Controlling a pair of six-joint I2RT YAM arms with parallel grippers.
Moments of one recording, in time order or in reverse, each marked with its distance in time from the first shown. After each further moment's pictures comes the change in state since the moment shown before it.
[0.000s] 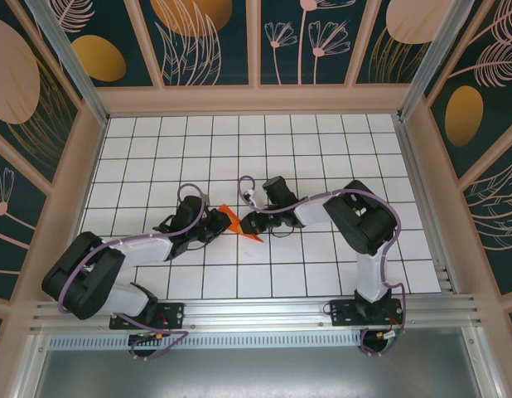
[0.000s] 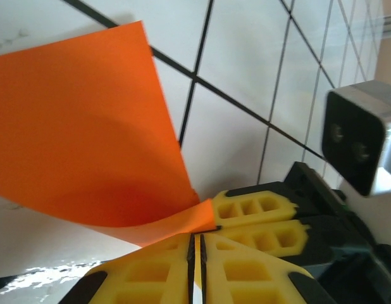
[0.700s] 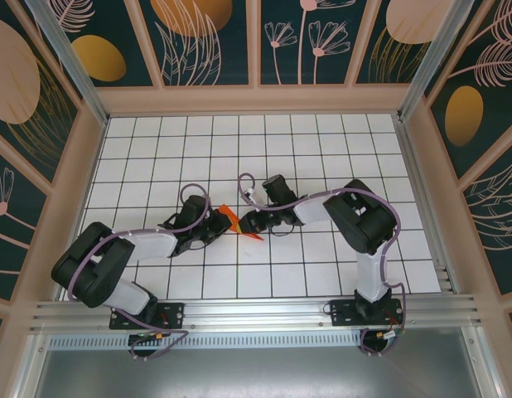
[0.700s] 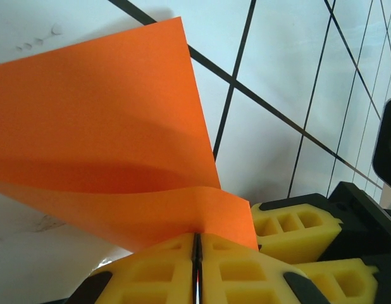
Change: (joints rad) left arm 0.000 0.078 0.026 -0.003 -0.020 0.001; right arm -0.008 0.007 0.022 -0.031 -0.043 0.013
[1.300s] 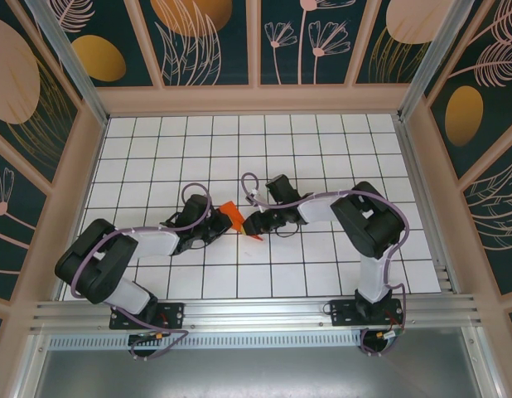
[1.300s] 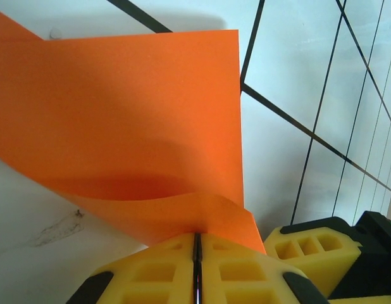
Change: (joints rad) left arm 0.000 0.031 0.021 -0.008 -0.007 0.012; right arm -0.013 -0.066 -0.014 -0.144 0.021 -0.008
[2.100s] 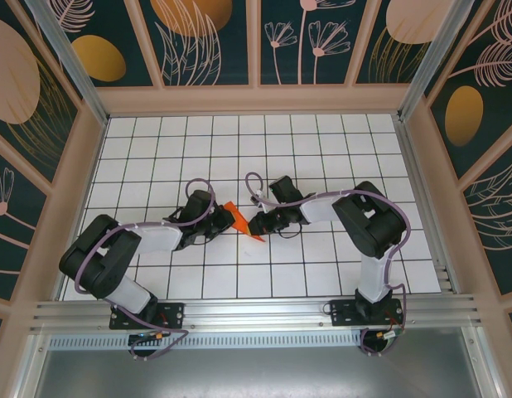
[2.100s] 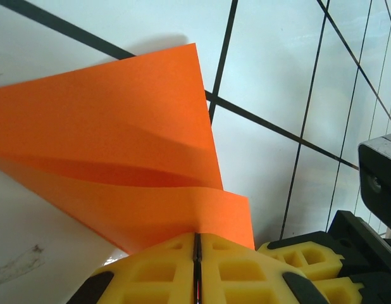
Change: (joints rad) left arm 0.000 0.039 0.058 -0.016 0.004 0.048; right arm -0.020 -0.002 -0.018 -0.027 0.022 0.035
